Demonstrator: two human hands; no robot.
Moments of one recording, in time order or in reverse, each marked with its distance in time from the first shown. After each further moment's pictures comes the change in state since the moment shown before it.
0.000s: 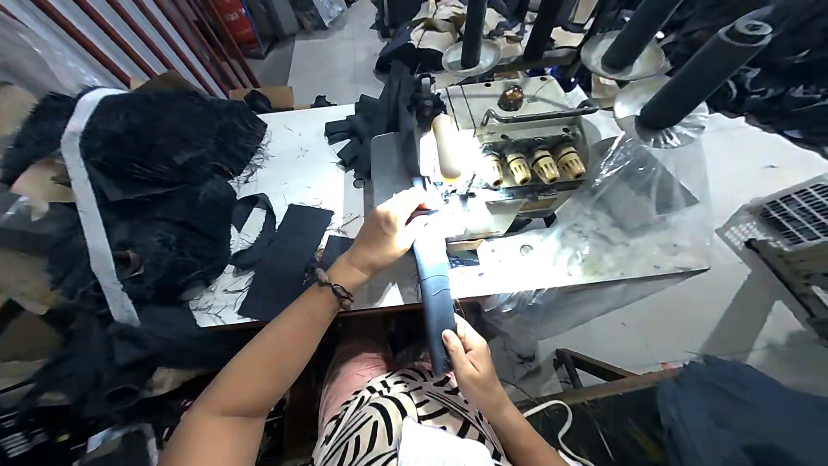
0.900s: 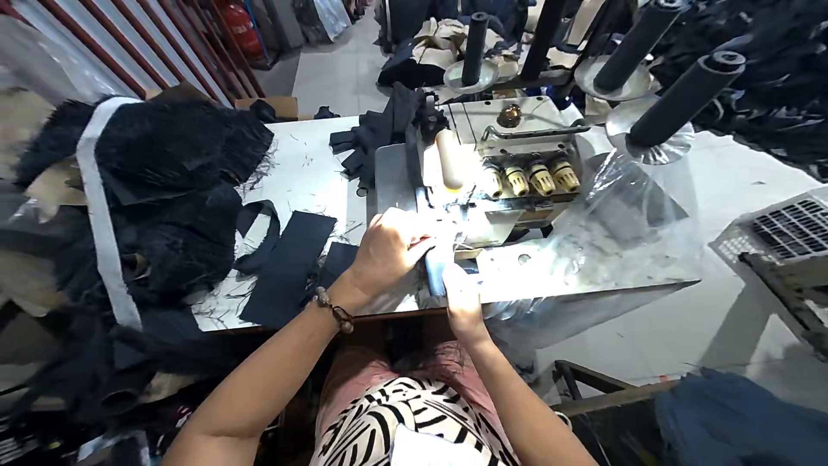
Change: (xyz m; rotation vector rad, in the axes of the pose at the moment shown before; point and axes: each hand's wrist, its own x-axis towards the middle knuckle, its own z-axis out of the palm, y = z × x) left_hand -0.011 0.006 -0.006 0.156 -0.091 -0.004; right_hand 0.087 0.001 0.010 -0.013 0.215 -0.077
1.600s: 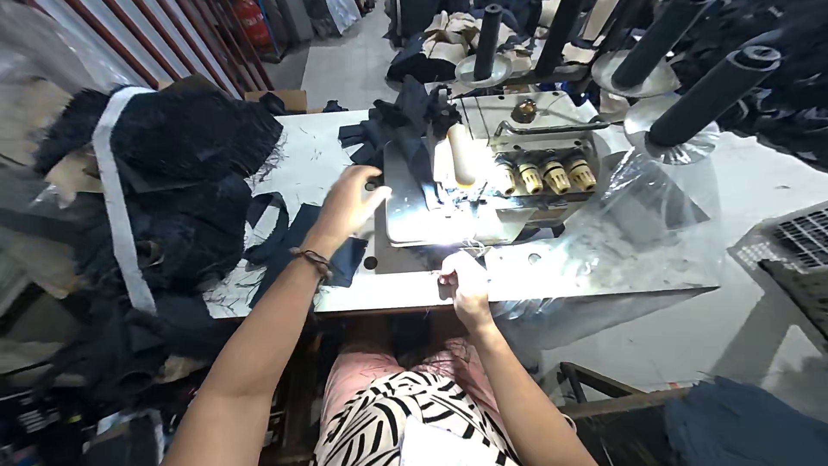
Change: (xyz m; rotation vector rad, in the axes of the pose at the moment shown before) left_hand 0.021 -0.096 -0.027 -0.053 -0.088 -0.440; right_hand 0.021 0.035 -0.002 0.211 -0.088 -0.040
